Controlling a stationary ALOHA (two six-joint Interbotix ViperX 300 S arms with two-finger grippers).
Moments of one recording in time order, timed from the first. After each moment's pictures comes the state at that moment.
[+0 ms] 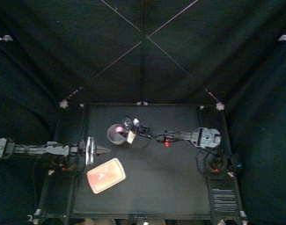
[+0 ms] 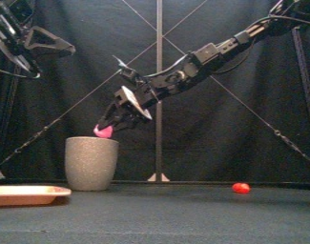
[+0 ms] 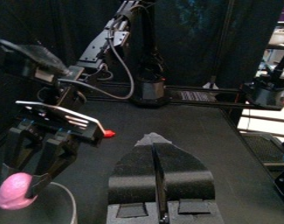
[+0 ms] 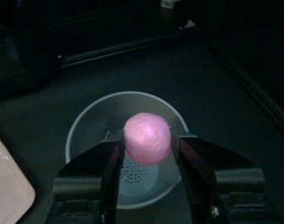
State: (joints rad) left arm 0.04 -0.97 1.27 -0.03 -0.30 0.00; right arm -0.29 0.41 0.05 0.02 -0.07 0.01
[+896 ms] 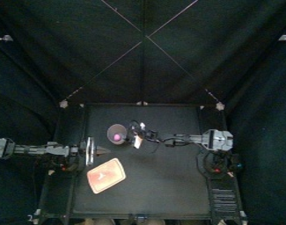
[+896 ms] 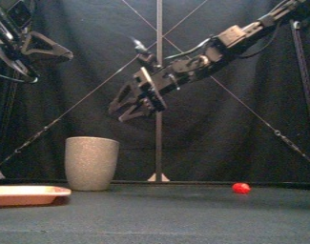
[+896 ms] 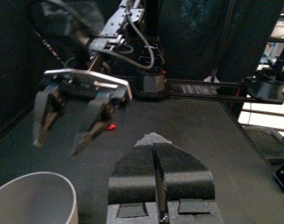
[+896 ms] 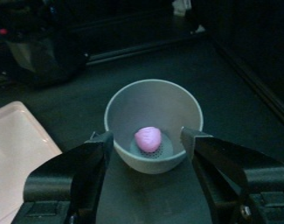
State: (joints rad) left arm 0.04 -0.97 1.29 -0.03 -0.30 0.00; right arm -0.24 0.18 0.34 0.03 -0.19 0.01
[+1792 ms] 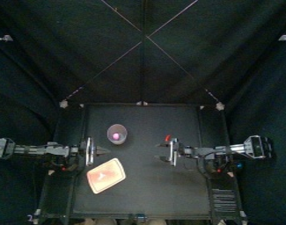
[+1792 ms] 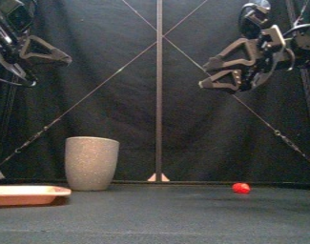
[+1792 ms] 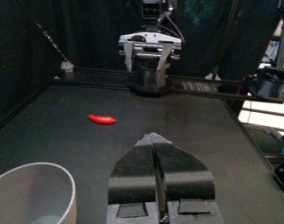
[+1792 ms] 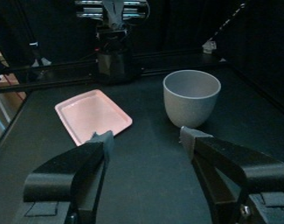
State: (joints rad) left arm 0.04 -0.97 1.31 -0.06 -0.30 0.00; right arm -0.08 -0.45 1.10 0.06 -0.59 0.01
